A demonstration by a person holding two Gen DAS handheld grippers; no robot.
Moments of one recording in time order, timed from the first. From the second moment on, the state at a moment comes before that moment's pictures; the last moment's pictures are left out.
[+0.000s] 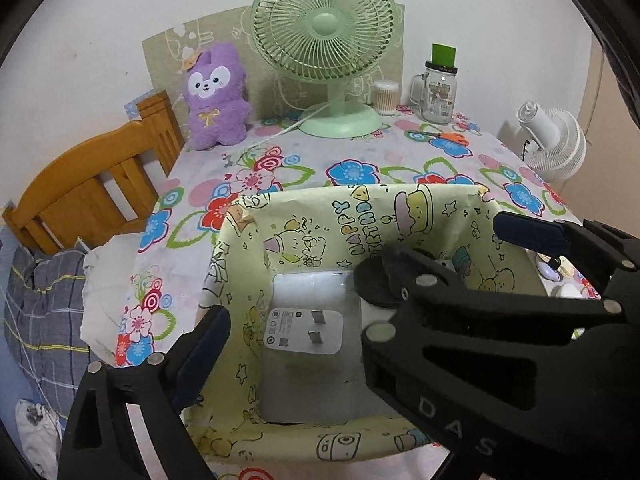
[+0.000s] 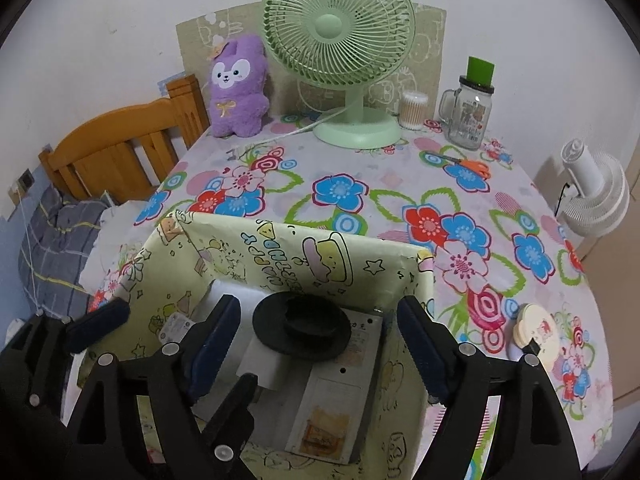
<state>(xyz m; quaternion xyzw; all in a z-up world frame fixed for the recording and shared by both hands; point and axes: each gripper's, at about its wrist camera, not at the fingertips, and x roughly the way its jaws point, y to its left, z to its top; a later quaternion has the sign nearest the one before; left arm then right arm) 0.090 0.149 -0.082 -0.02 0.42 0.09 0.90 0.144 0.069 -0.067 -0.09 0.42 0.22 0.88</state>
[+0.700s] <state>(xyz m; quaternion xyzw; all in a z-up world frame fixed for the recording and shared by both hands) 0.069 0.124 -0.053 -0.01 0.40 0.09 0.91 0.116 0.045 -0.039 -0.08 0.39 0.22 0.89</state>
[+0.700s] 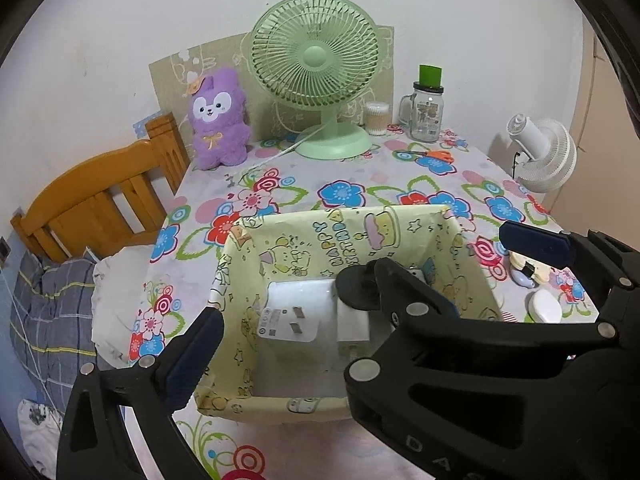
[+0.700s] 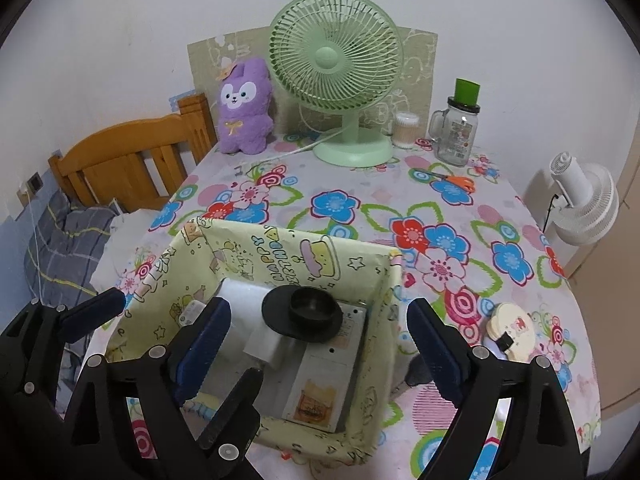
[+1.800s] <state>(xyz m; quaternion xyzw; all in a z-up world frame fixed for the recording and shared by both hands) 0.065 0.057 -0.030 0.01 0.39 0.06 0.92 0.107 -0.028 -0.013 -0.07 0.37 0.19 0.91</state>
